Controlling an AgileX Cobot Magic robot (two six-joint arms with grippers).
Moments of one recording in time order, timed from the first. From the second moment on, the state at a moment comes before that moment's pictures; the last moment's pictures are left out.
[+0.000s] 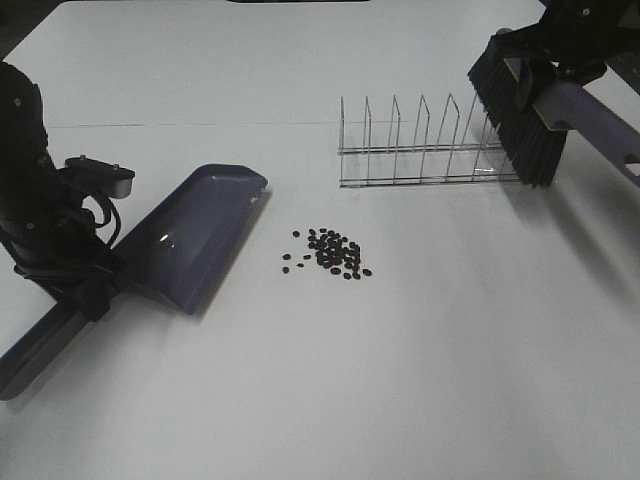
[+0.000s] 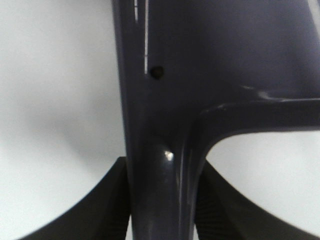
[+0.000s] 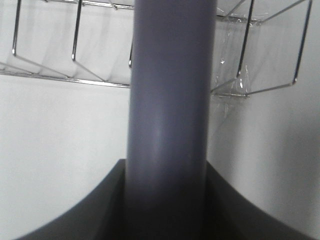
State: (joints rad) left arm -0.25 2.01 -1.17 -0.11 0.84 0.28; right arm 0.02 2.20 -1.98 -0.01 1.17 -0.08
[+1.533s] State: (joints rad) left arm -0.36 2.08 -1.23 0.14 0.87 0.10; right arm 0.25 1.82 -1.34 -0.36 1.14 0.28
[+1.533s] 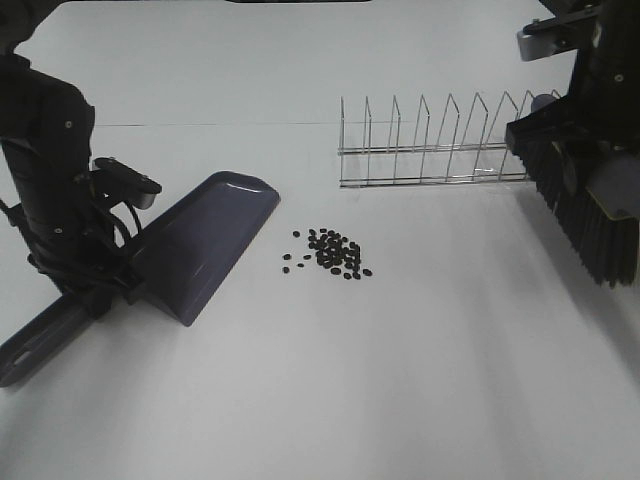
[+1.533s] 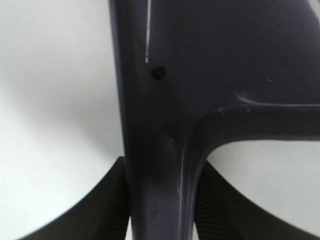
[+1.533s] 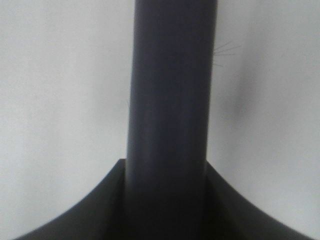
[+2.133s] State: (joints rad) left arm -0.44 2.13 -1.31 0.12 0.93 0.09; right arm 0.36 2.14 -1.61 -0.27 1.20 0.25
